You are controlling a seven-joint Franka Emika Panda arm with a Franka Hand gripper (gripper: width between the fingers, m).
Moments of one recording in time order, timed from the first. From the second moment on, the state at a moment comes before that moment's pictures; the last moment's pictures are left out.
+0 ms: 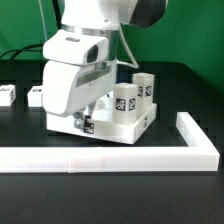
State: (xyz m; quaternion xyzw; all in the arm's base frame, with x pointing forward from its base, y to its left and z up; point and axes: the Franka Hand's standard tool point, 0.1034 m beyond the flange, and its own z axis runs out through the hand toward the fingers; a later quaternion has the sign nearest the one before) arm 0.565 -0.020 0.025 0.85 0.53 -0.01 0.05
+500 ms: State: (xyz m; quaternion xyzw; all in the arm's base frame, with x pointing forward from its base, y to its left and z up) arm 0.586 0.003 0.021 0.83 0.56 -0.01 0.04
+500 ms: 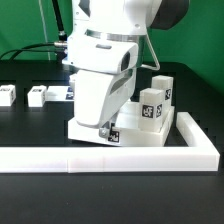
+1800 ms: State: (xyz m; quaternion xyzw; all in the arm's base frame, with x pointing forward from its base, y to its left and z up) arm 0.601 0.015 0.022 0.67 0.74 -0.04 0.06
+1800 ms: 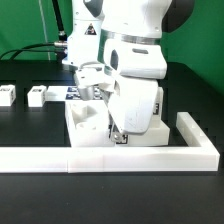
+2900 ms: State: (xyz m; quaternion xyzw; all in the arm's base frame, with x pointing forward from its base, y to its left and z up) arm 0.599 0.031 0.019 0.61 0.79 -0.05 0.05
